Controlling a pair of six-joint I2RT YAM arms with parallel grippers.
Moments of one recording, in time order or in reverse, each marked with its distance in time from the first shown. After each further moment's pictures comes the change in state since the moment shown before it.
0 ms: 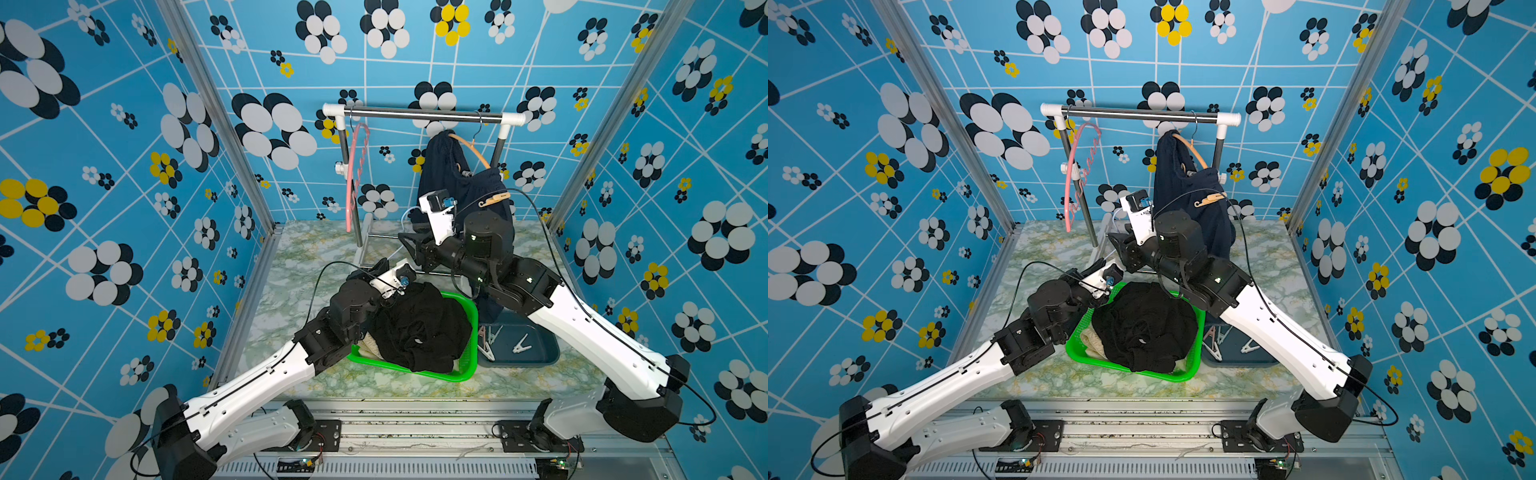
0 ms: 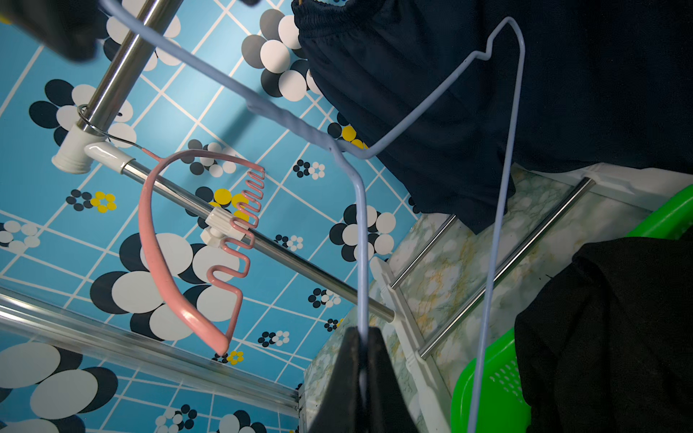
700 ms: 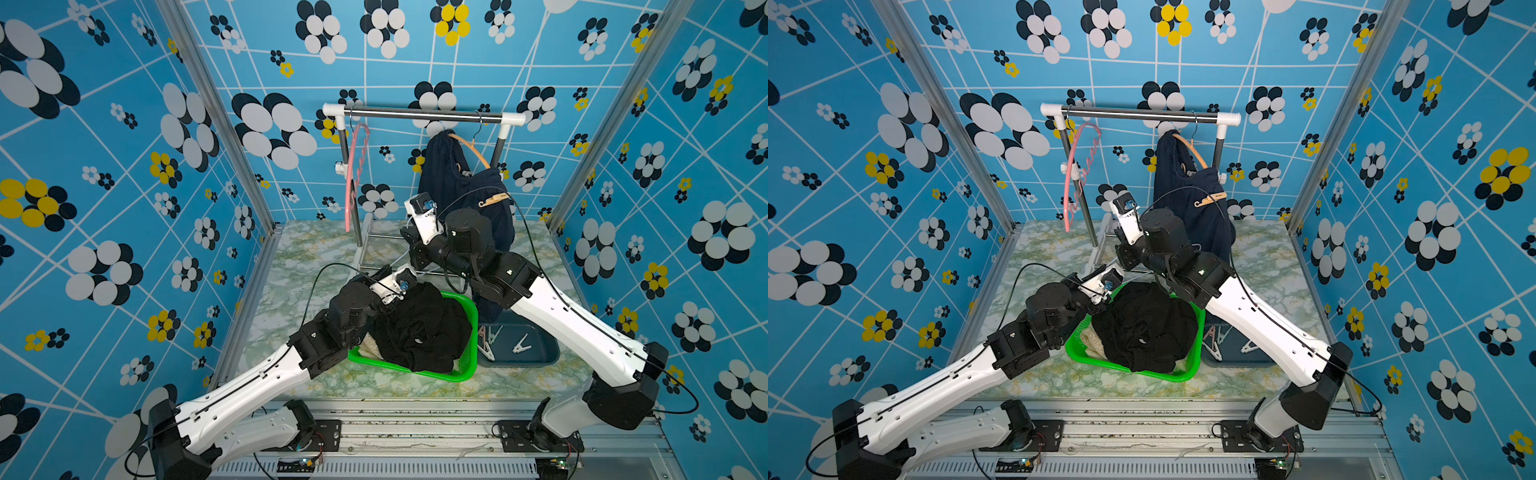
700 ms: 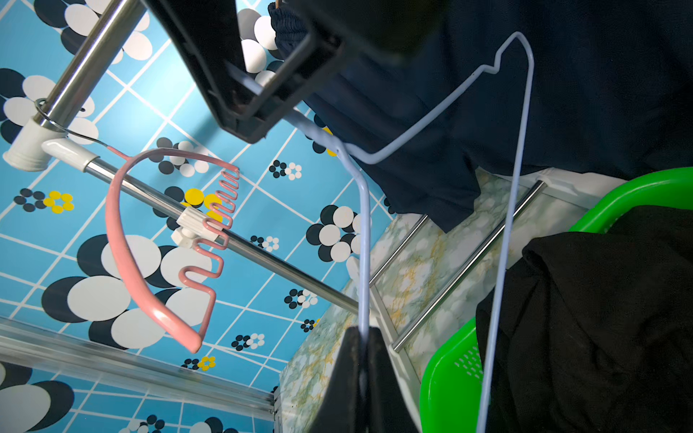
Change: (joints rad) left arm -0.031 -0.039 0.038 -0.152 0.051 -0.106; right arm -0.010 0.077 0.031 -0.018 0.055 -0.131
